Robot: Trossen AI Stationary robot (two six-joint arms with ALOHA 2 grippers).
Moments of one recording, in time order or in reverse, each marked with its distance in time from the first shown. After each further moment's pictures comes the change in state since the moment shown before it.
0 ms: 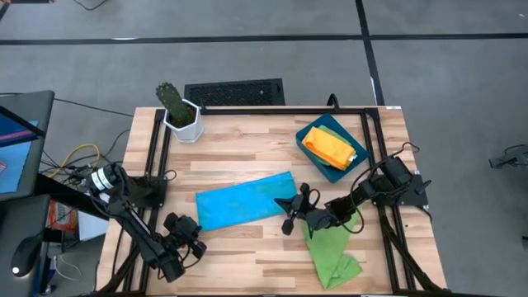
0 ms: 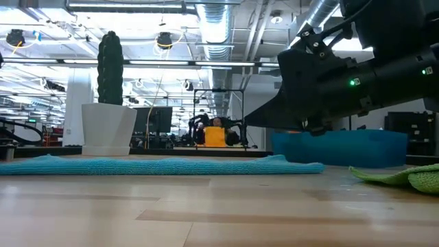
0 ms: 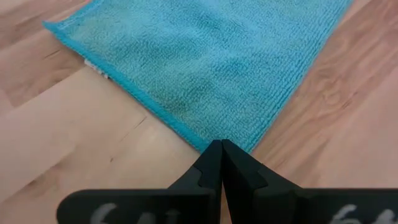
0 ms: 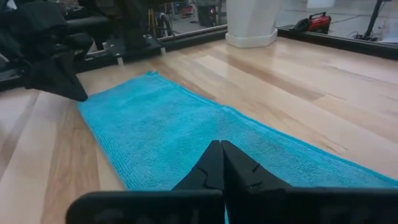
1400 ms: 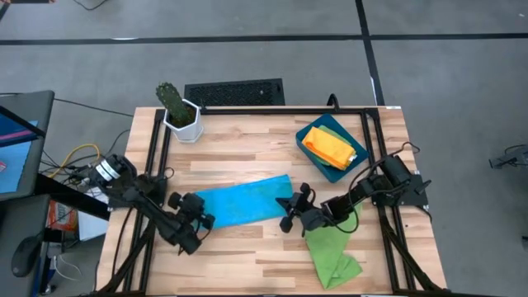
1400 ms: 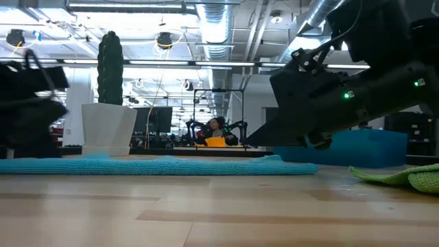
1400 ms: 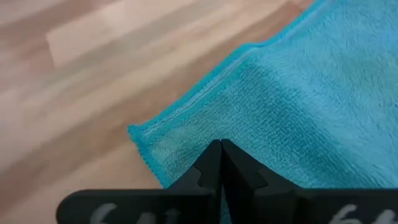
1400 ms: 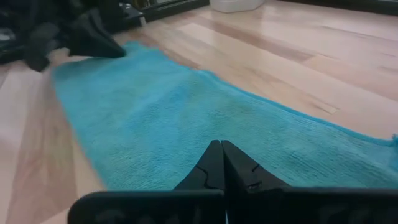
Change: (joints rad) left arm 0.283 -0.039 -0.163 0.036 -0.072 0.106; right arm -0.023 -0.001 0.027 -0.207 -0.023 0.182
